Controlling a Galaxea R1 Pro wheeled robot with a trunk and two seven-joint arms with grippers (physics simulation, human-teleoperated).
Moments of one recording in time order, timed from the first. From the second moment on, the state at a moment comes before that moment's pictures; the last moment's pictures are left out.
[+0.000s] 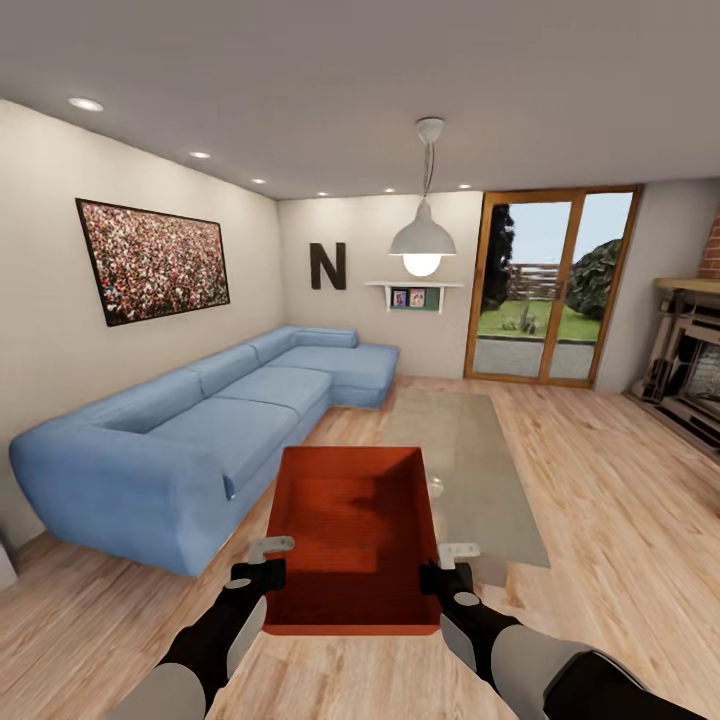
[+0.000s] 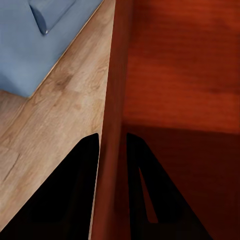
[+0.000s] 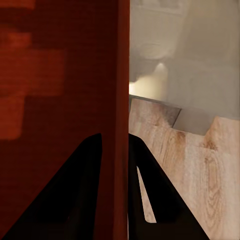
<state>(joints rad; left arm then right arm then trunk) -0.56 -0.09 -0.07 -0.55 0.11 0.18 0.21 -0.77 0.13 0.55 0.00 -0.47 -0.25 -0.17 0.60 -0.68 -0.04</state>
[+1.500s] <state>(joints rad) -0.56 -0.09 -0.07 -0.55 0.10 0.18 0.21 -0.77 0.13 0.55 0.00 -0.47 -0.25 -0.17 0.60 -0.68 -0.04</state>
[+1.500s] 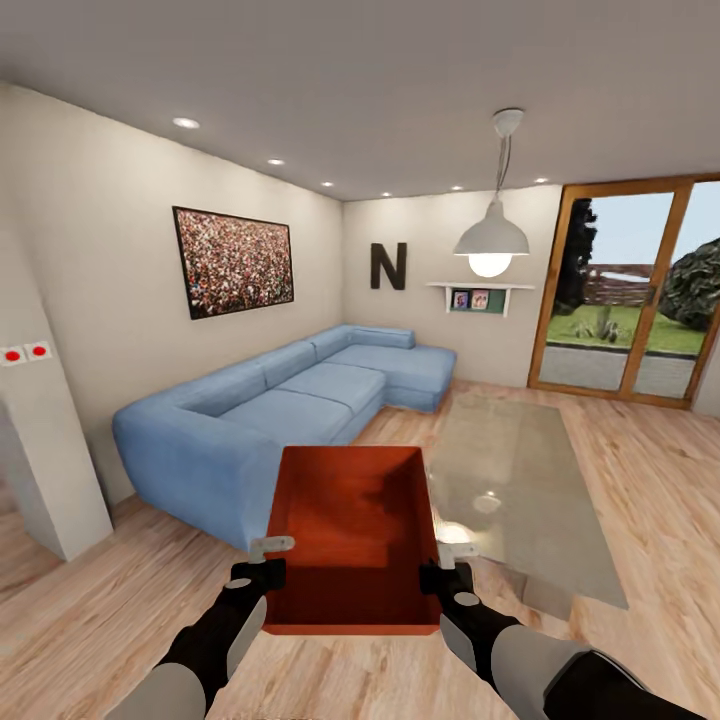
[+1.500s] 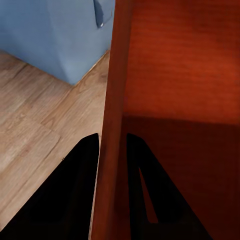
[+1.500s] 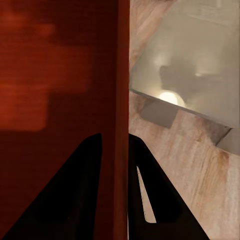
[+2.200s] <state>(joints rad) -0.56 -0.09 -0.07 -0.55 0.10 0.18 0.21 -0.77 0.13 0.55 0.00 -0.47 -0.25 -0.17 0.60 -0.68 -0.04</state>
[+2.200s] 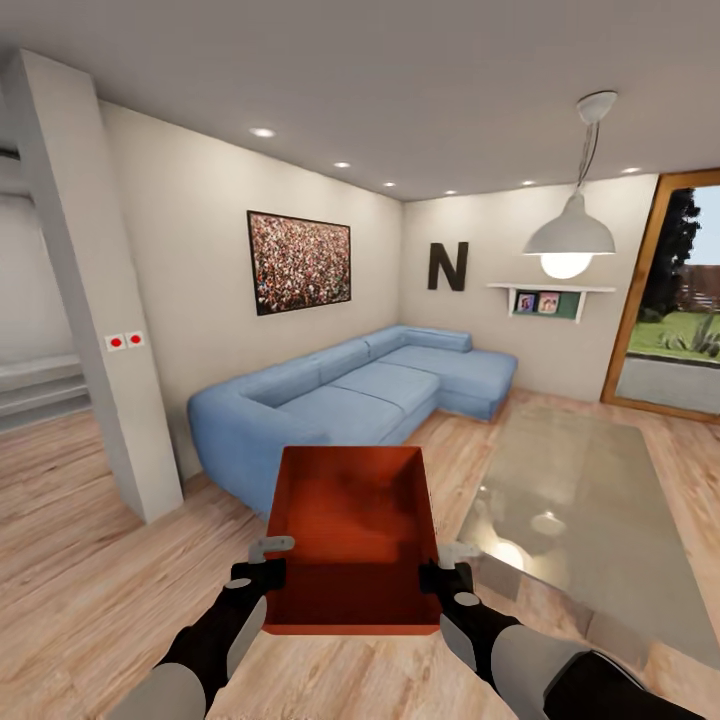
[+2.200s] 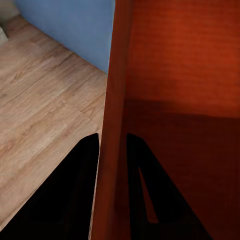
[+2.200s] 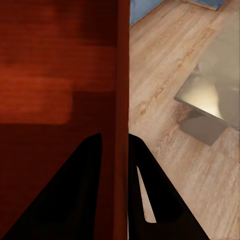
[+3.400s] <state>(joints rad) -0.56 -0.09 -0.08 -0.55 0.10 0.18 0.22 -0.77 0.13 0.55 0.00 -0.47 -0.25 -0.17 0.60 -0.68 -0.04</state>
